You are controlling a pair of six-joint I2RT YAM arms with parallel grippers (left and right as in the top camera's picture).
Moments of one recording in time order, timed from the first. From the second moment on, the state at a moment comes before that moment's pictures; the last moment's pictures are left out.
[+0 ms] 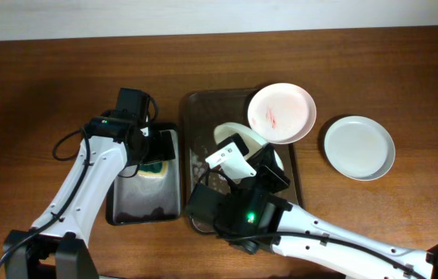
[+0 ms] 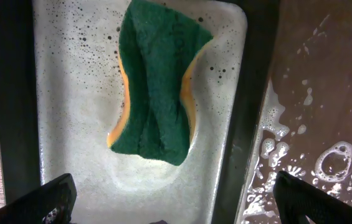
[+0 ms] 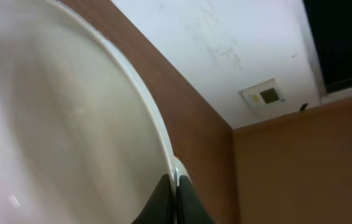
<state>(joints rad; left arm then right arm) -0.18 1.59 1.19 -0.93 0.00 -0.35 1.11 1.48 1.27 -1.15 1.19 0.37</state>
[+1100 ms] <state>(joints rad) -0.18 1.59 1.19 -0.93 0.00 -0.35 -0.35 1.54 1.28 -0.96 -0.16 0.18</state>
